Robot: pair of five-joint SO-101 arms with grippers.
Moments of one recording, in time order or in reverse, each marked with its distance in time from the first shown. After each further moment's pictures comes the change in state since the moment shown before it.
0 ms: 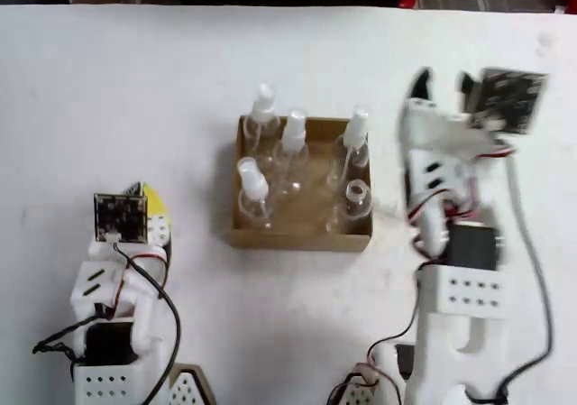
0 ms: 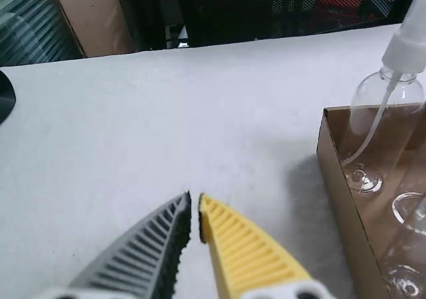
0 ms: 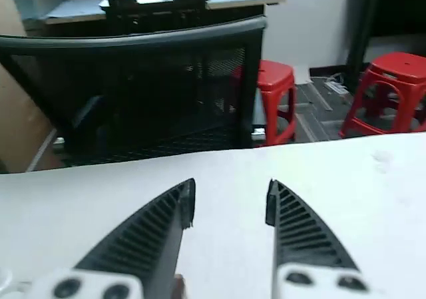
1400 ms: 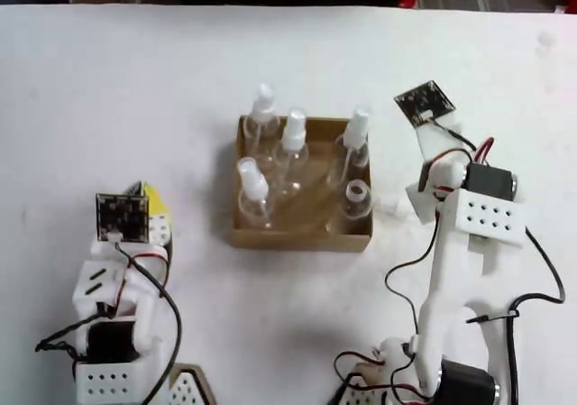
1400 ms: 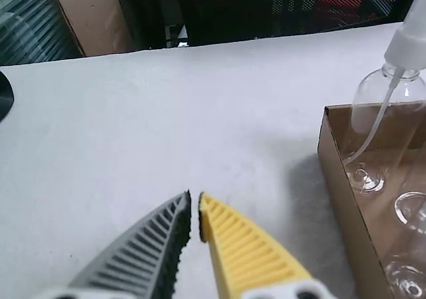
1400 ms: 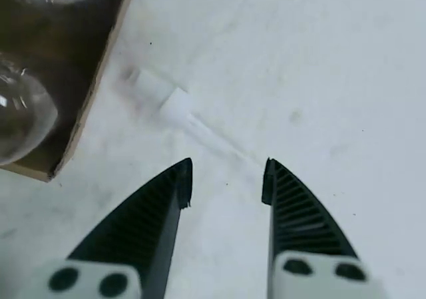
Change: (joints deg) left arm 0.0 0.0 1.7 -2.0 0.0; right arm 7.1 24.2 -7.3 36.7 42.0
